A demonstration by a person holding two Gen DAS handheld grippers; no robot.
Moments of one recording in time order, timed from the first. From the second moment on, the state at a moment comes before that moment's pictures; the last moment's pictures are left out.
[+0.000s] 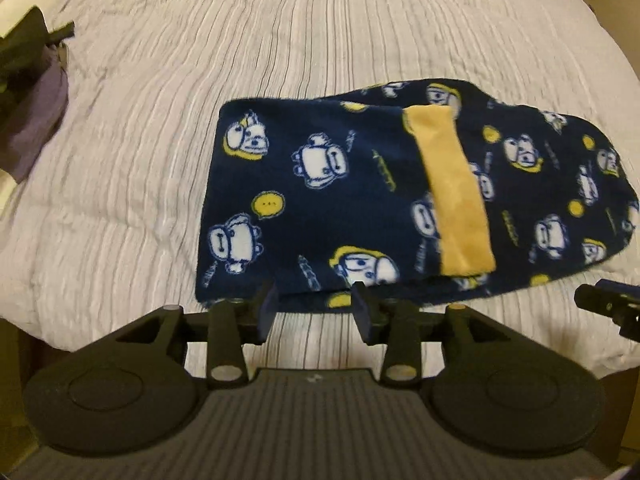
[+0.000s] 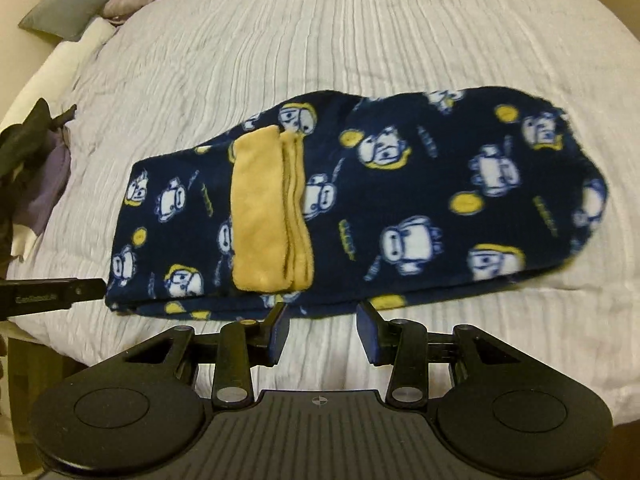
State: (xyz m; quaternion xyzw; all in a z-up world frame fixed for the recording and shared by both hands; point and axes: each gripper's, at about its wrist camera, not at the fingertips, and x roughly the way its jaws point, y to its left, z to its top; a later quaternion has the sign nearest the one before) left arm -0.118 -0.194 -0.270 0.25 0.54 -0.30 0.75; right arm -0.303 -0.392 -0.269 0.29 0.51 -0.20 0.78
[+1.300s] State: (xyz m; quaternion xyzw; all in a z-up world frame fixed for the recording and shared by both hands) left arm -0.130 -0.218 -0.193 0.23 0.46 -0.33 0.79; right arm -0.330 -0.429 -0.211 0.29 0.47 -0.27 0.79
